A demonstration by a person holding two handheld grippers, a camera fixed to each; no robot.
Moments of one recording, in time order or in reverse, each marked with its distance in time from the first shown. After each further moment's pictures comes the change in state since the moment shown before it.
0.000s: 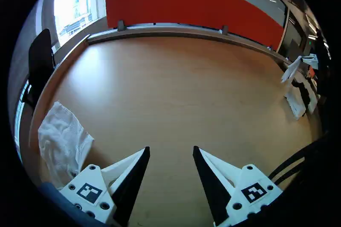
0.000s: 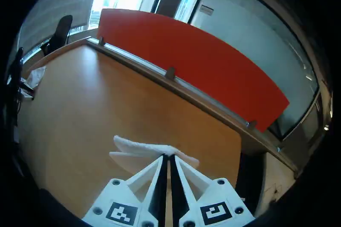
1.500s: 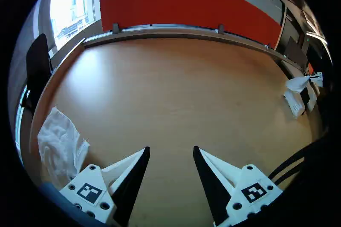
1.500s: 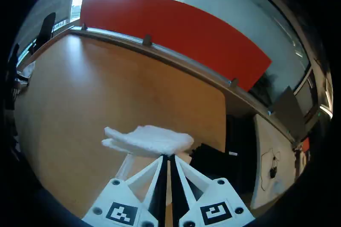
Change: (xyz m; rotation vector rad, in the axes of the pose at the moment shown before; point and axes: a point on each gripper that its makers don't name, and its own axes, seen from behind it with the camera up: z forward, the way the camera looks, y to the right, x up) left arm 0.010 0.014 0.004 -0.011 -0.001 0.025; right arm -0.135 0.041 -0.065 -0.084 -0.178 0.123
